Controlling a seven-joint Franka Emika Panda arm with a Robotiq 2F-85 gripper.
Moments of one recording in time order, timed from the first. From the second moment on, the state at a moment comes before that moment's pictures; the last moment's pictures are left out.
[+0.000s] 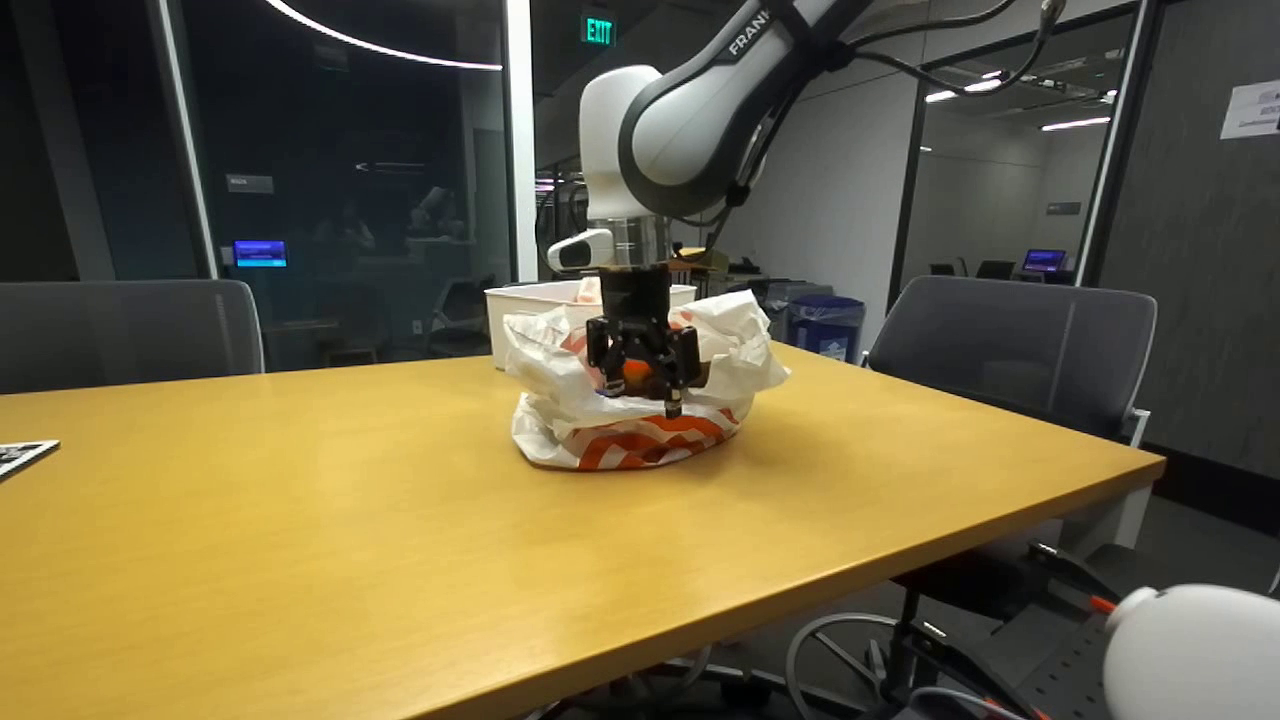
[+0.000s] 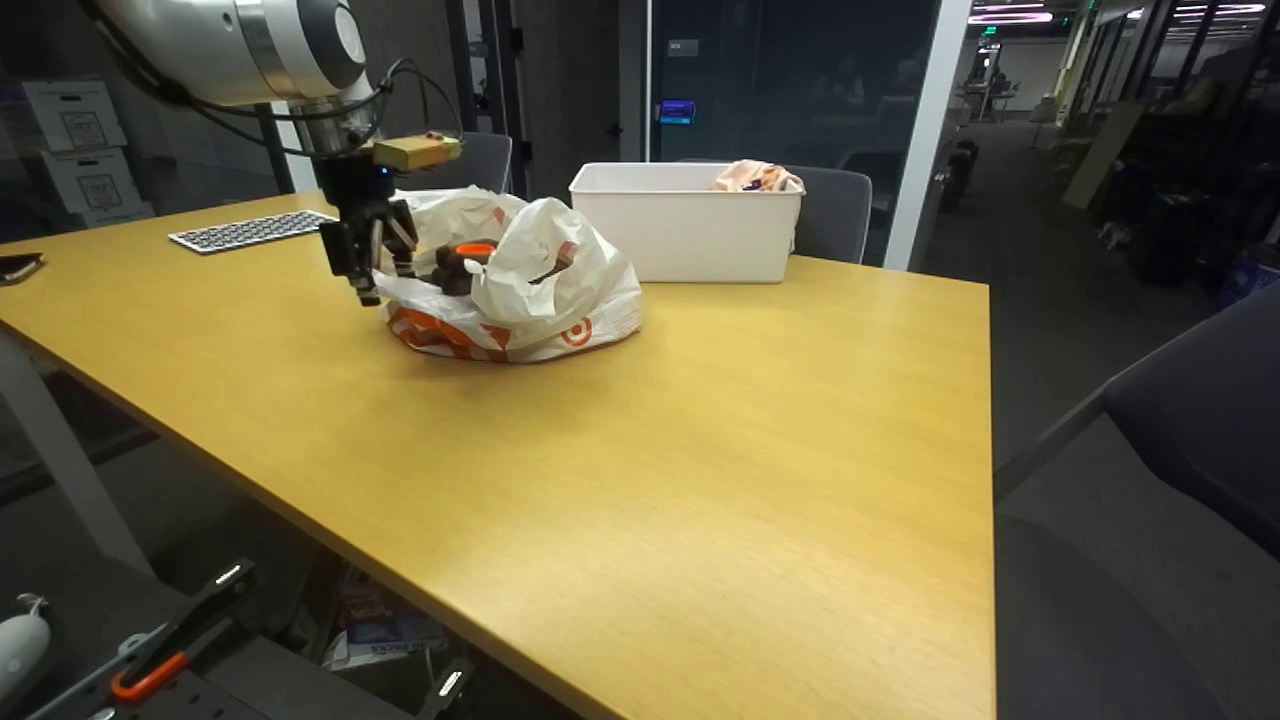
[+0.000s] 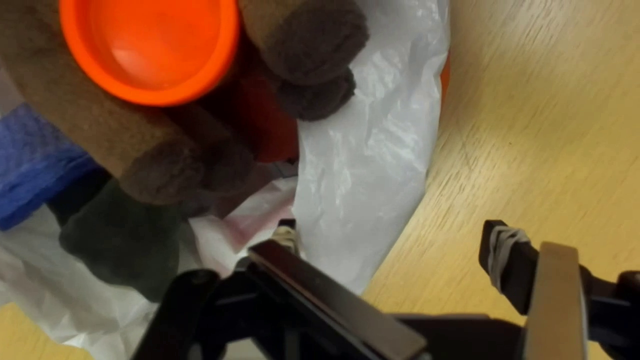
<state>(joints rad) 0.21 0.26 0.28 -2.09 -0.26 2.30 -1.24</state>
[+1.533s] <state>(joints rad) 0.19 0.17 0.26 -2.12 -0.25 2.32 -1.19</state>
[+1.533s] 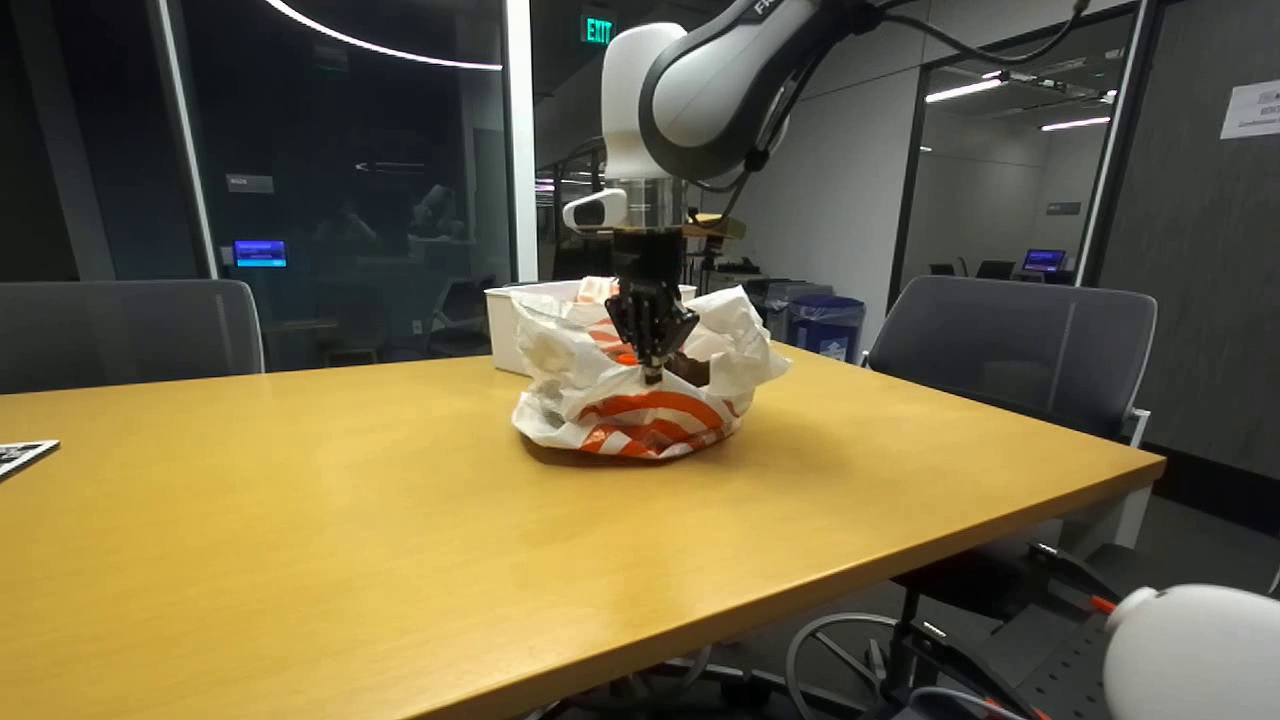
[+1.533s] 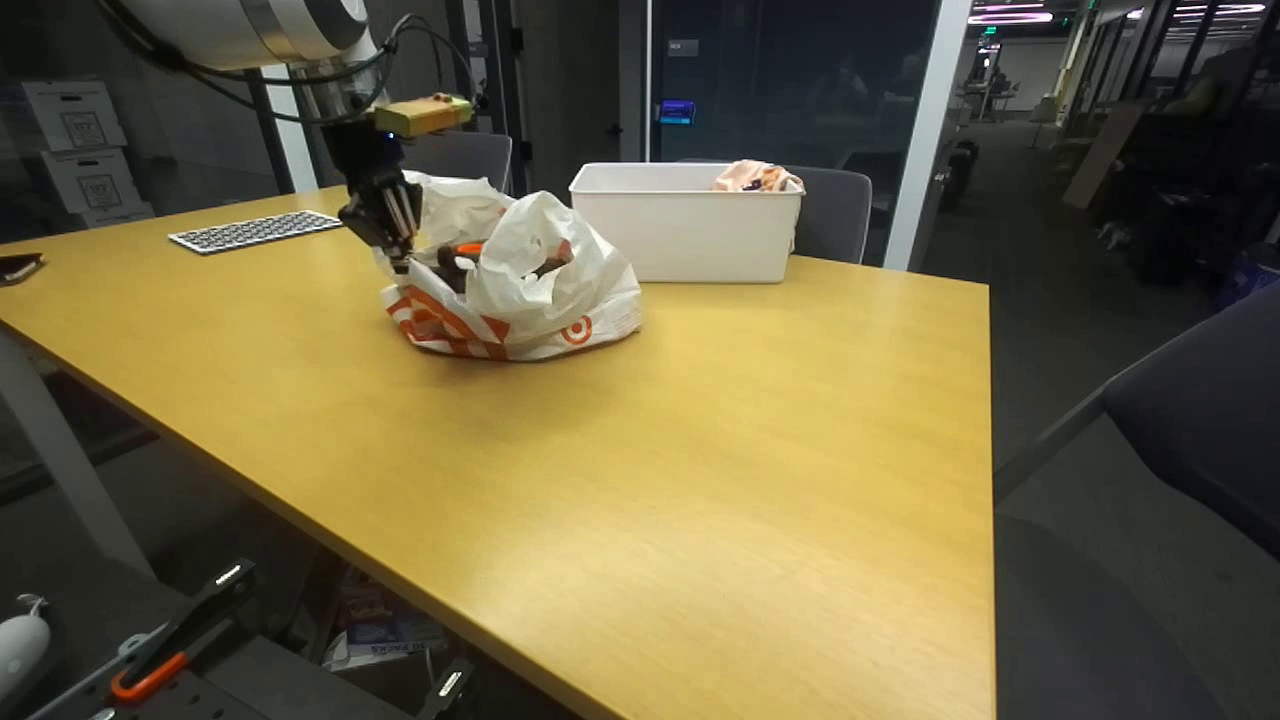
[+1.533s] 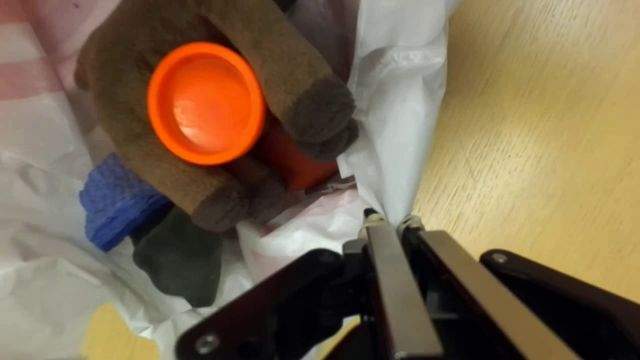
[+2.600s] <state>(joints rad) 0.22 -0.10 0.25 -2.23 -0.38 2.29 -1.00</state>
